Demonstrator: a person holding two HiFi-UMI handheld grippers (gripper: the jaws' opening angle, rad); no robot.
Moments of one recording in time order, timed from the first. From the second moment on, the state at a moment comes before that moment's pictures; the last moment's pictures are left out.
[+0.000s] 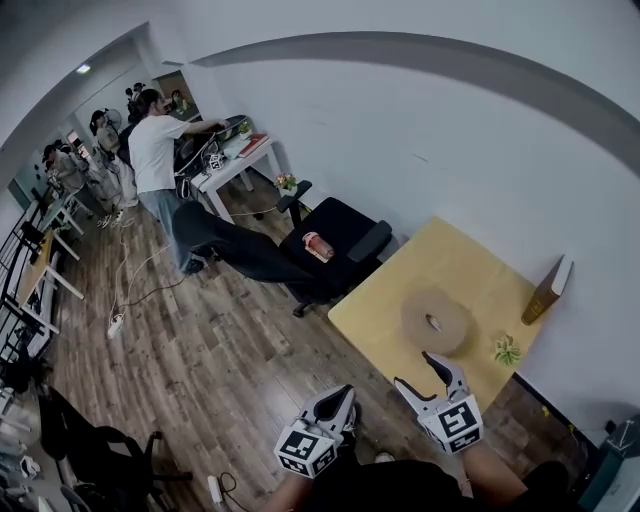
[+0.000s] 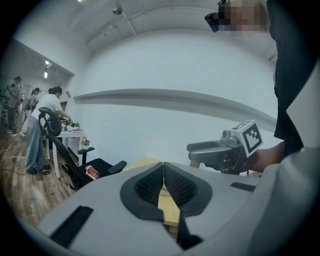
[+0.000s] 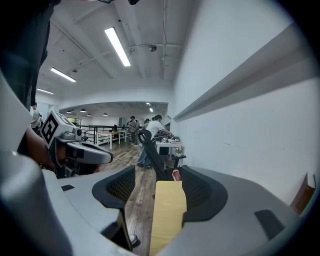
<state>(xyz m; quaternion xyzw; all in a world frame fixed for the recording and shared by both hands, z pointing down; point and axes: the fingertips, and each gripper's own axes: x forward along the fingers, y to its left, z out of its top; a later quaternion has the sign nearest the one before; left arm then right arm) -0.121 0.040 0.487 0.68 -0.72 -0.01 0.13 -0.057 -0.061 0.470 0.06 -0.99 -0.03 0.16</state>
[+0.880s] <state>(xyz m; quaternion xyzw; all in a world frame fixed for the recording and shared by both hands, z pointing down) -0.233 -0.089 0.487 0.79 -0.60 0.01 0.12 -0.144 -0.162 0.487 0.20 -0.96 0.02 0.20</state>
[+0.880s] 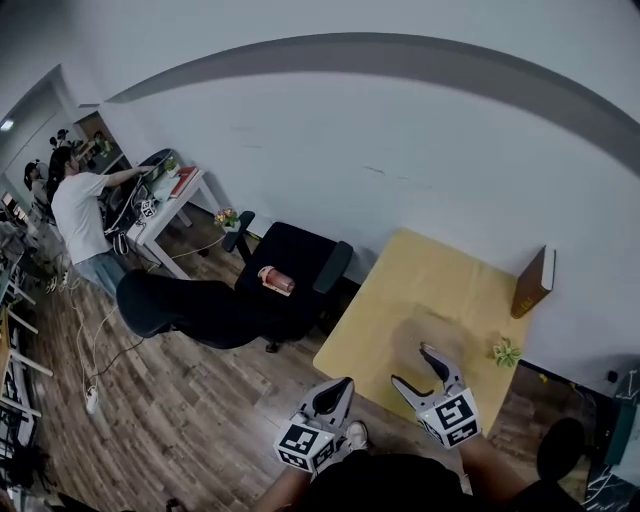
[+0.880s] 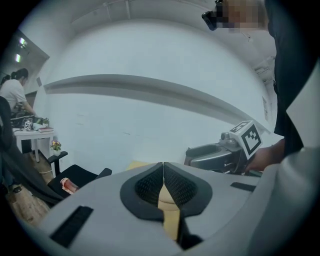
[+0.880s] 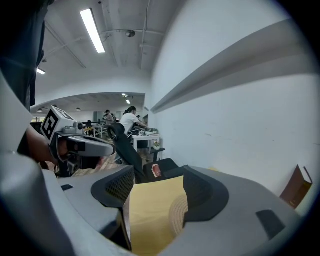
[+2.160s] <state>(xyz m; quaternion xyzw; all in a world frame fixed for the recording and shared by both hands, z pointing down) -0.229 -0.168 0.548 0.85 -0.50 0.04 0.16 -0.121 -0.229 0.671 0.17 -0.85 0.08 0.49</state>
